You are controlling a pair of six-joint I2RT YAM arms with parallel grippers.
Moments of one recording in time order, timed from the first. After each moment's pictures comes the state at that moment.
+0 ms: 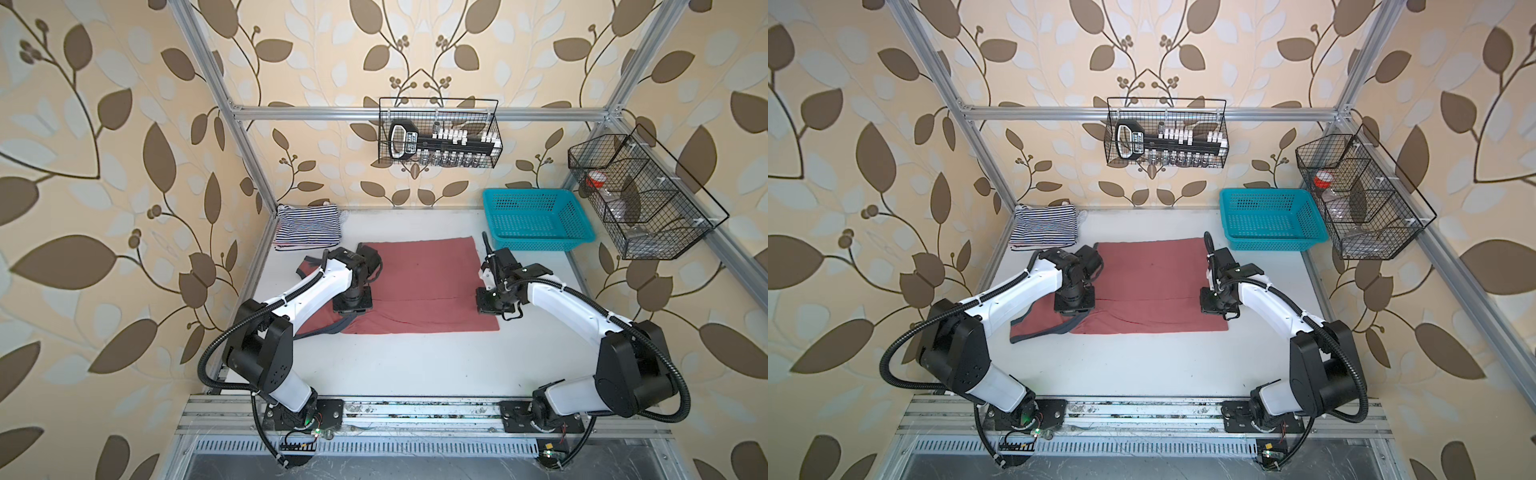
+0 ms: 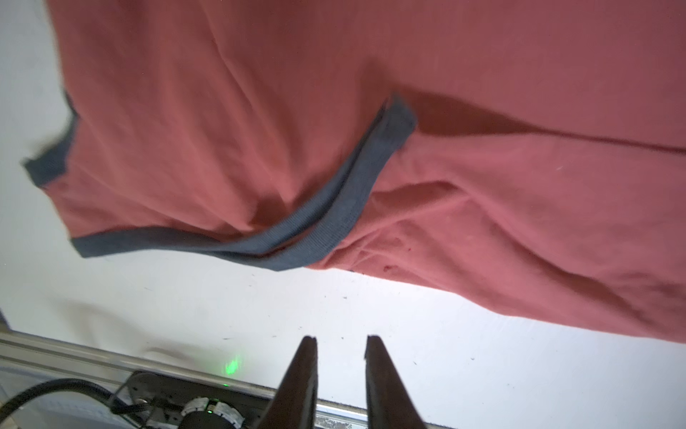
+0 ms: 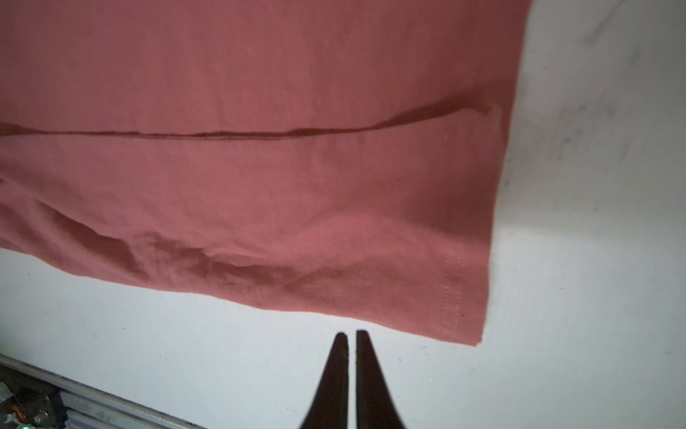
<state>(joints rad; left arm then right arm) -0.47 1.57 1.14 -1.17 -0.04 -0.69 0.32 1.46 0.95 -0.82 -0.15 0.35</state>
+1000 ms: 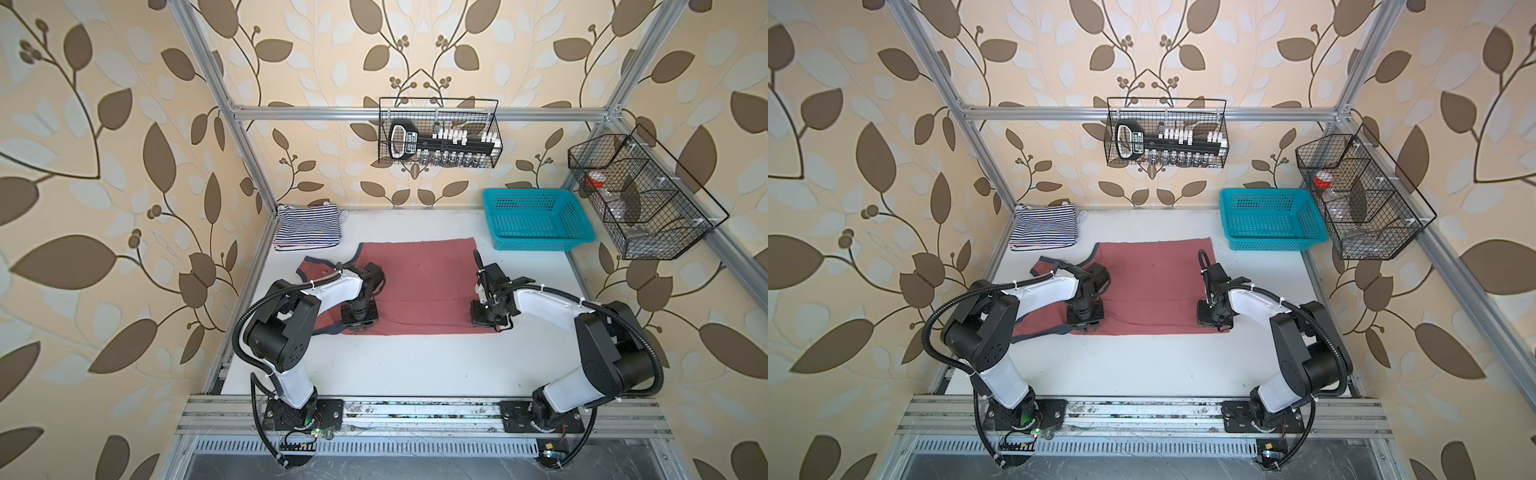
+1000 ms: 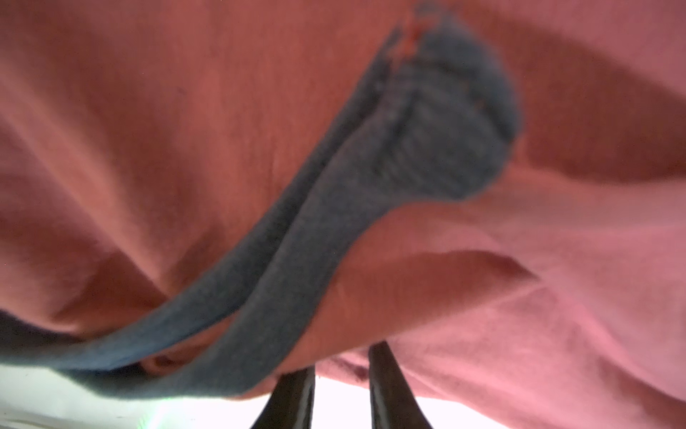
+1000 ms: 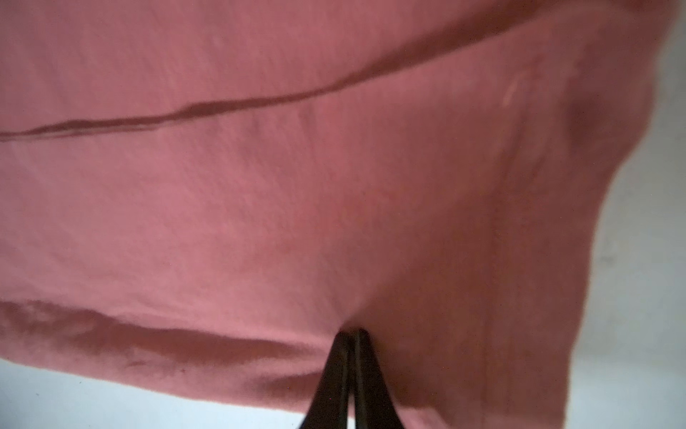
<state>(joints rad) -0.47 1.71 1.00 -0.92 0.02 -0.74 0.34 1.54 0.79 -0.64 -0.09 0.43</state>
